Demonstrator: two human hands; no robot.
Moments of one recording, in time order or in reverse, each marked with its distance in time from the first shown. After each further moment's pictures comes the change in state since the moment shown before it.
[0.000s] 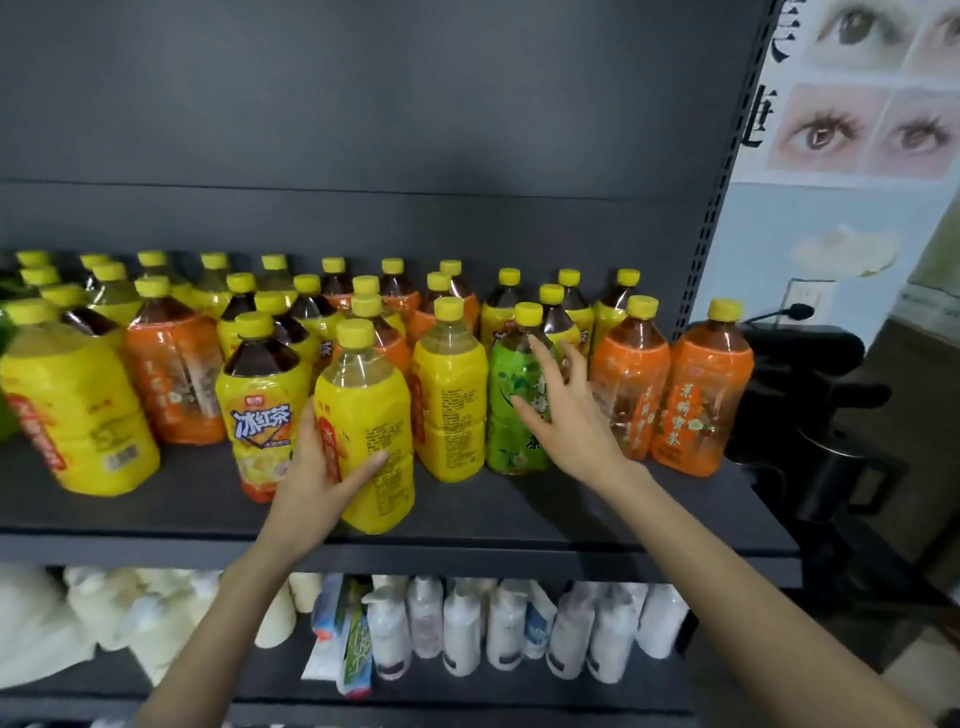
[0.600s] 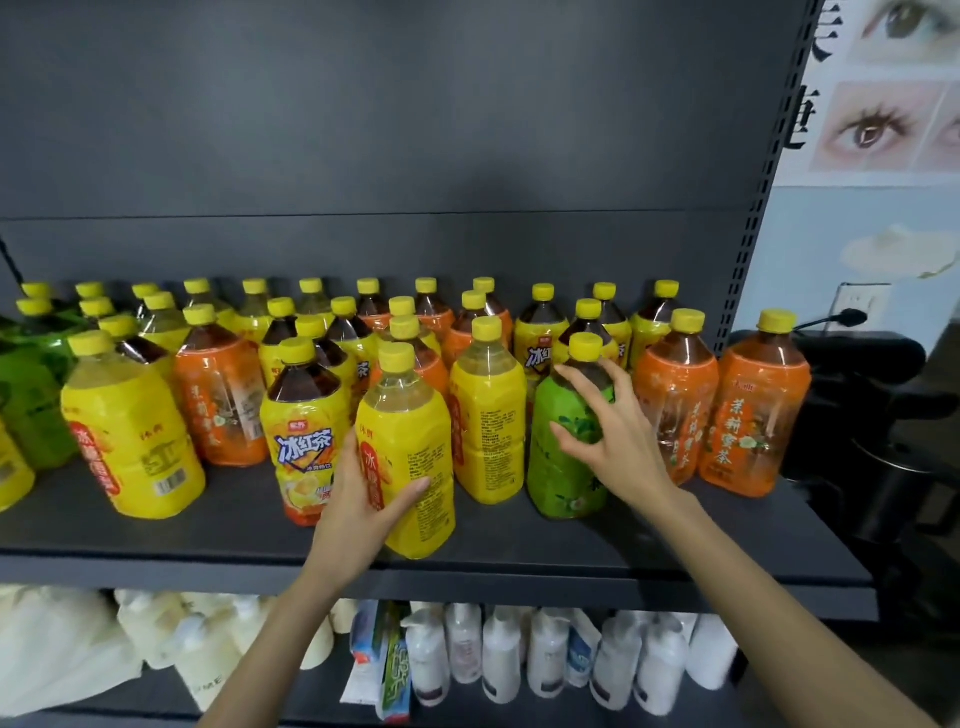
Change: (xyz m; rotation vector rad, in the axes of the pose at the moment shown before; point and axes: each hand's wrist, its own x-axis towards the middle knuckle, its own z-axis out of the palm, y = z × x) left_hand 0.004 -0.009 -0.001 0.007 0.013 0.015; right_hand 0.004 0.014 0.010 0.052 0.127 -0.115
